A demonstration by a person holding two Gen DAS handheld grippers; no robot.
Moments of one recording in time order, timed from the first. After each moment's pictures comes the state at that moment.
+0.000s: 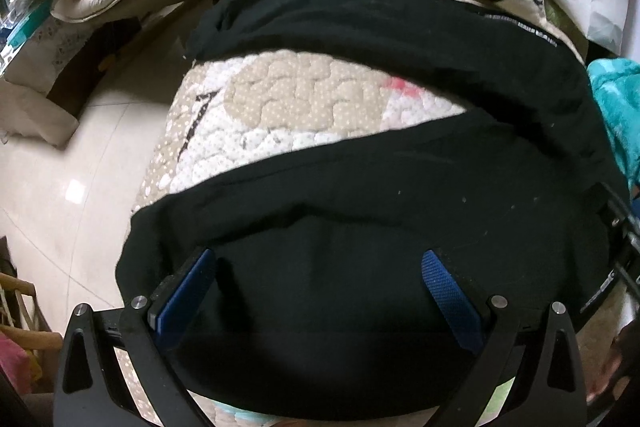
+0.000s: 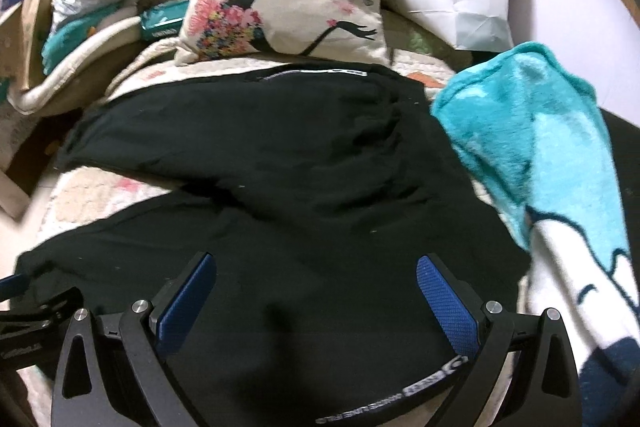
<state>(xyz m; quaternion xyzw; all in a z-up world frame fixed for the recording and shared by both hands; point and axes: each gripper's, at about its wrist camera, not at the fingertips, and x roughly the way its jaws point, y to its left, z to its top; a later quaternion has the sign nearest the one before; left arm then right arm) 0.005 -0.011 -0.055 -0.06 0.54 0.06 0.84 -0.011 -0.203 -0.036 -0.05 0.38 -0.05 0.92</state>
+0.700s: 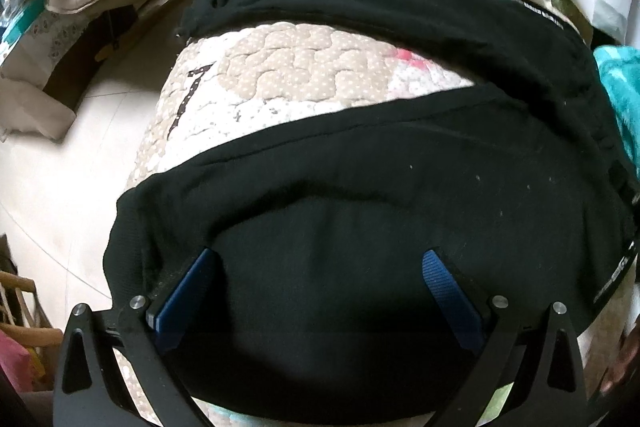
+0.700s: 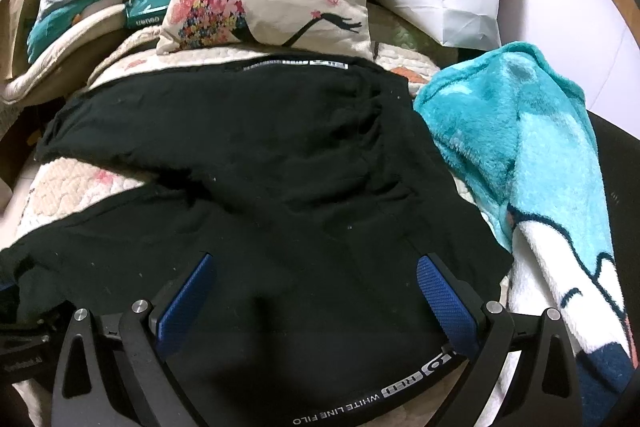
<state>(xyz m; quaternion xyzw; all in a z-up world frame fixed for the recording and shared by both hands) -0.002 -0.008 -0.070 -0.05 0.56 0.06 0.82 -0.010 -0.207 -0.035 -0.05 0.38 -0.06 0.92</state>
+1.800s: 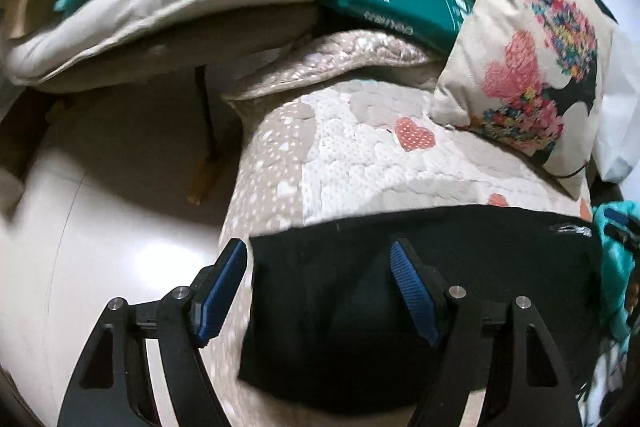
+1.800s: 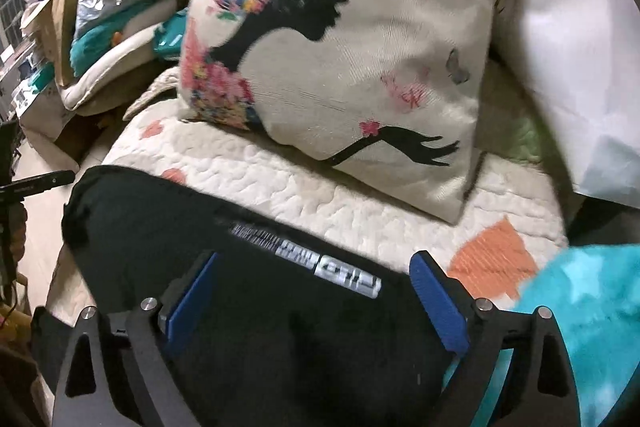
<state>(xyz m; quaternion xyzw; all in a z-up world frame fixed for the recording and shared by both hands) 0.236 0.168 -0.043 -0.13 0.48 -0.03 0.87 0.249 -0.254 0.016 -0.07 0.44 0.17 0.88</state>
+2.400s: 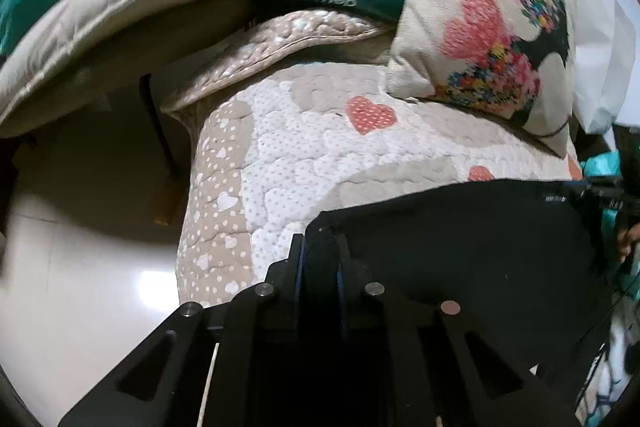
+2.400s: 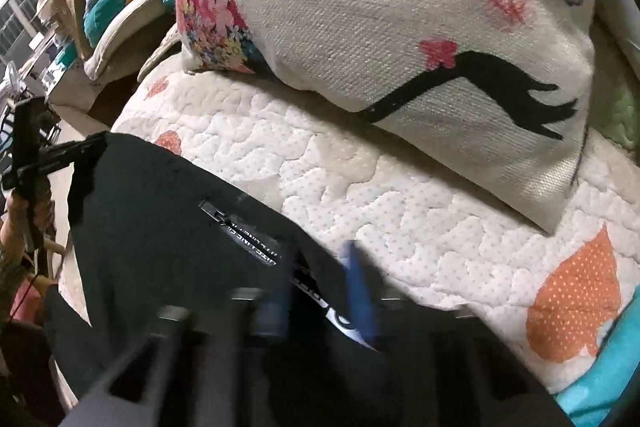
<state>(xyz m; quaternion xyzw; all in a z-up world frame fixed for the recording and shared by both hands) 0.240 0.138 -0.048 -0.08 0.48 -0.09 0.87 0.284 -0.246 -0.035 -0.04 0.51 0.26 0.82</state>
